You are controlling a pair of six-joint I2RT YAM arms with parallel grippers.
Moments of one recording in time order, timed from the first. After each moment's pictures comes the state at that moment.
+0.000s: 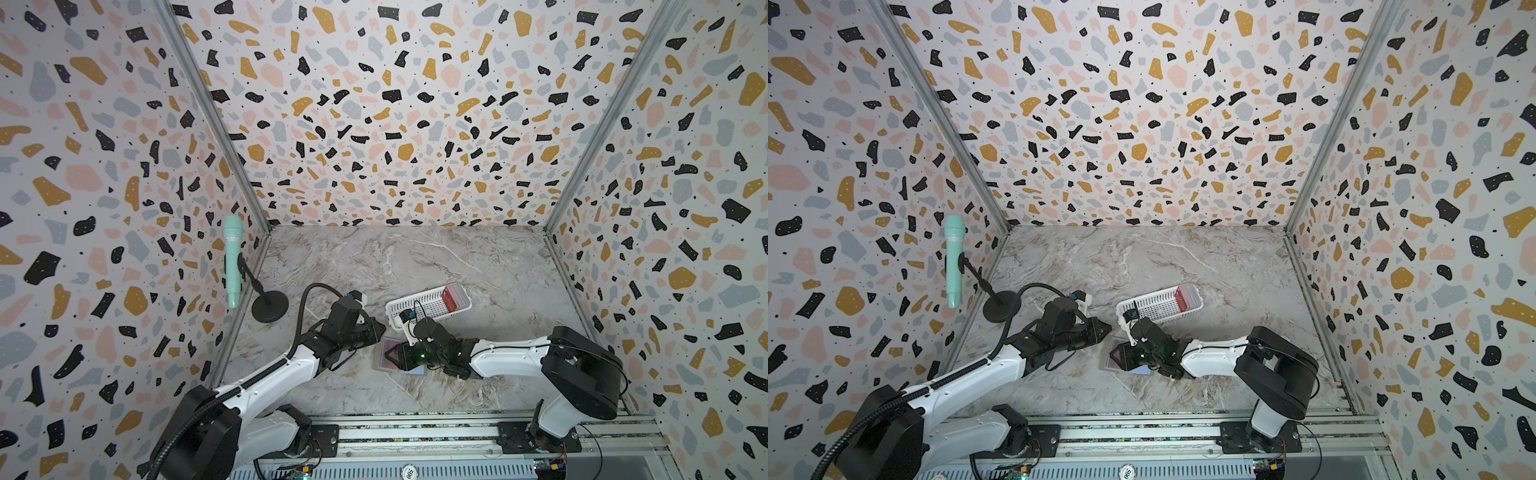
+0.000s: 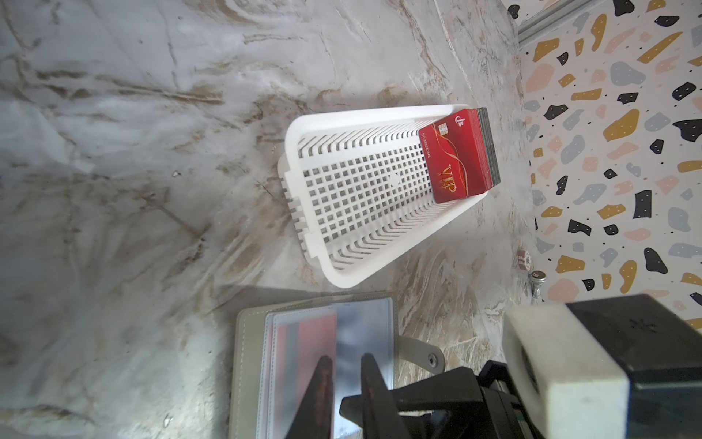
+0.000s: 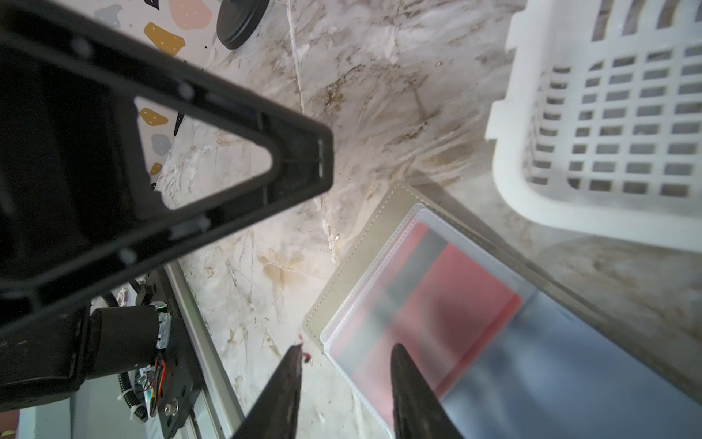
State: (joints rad) left arm -0.56 1.15 0.55 -0.12 0.26 -0.77; right arm 1.04 1.62 0.73 0.25 -0.18 0.65
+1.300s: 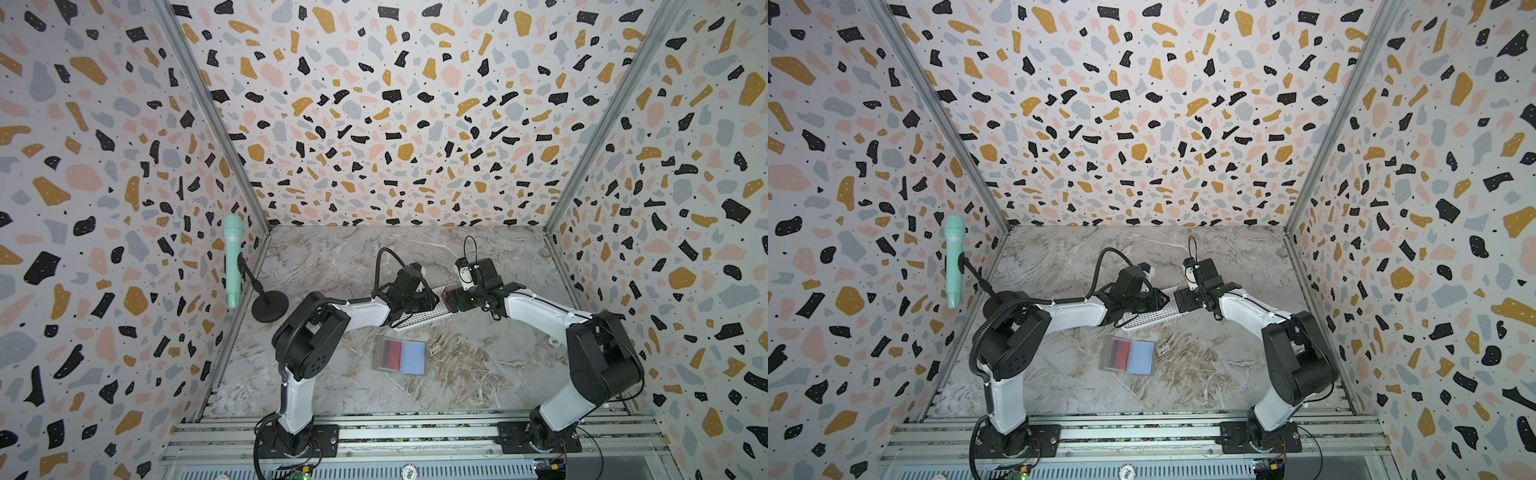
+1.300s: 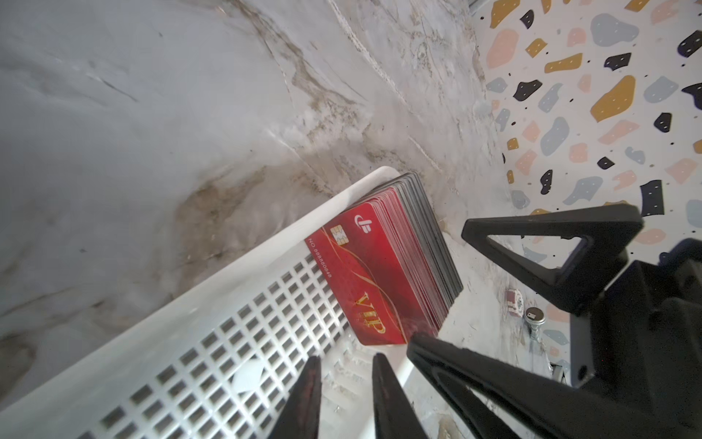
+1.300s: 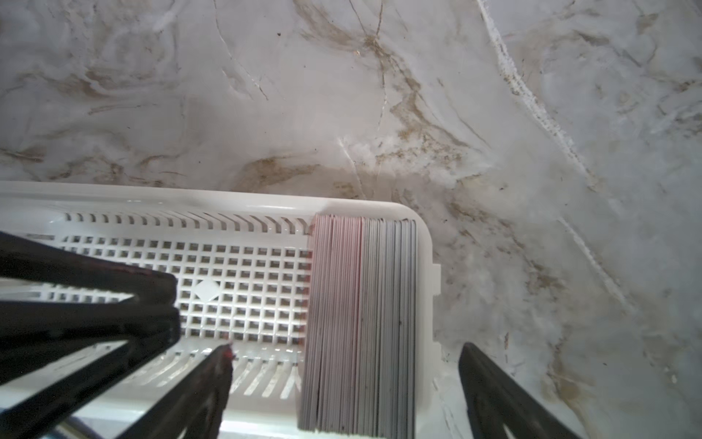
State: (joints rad) left arm -0.72 1.97 1.16 0.15 0.26 -0.73; right arm 0.43 1.62 0.99 -0.28 -0.04 0.02
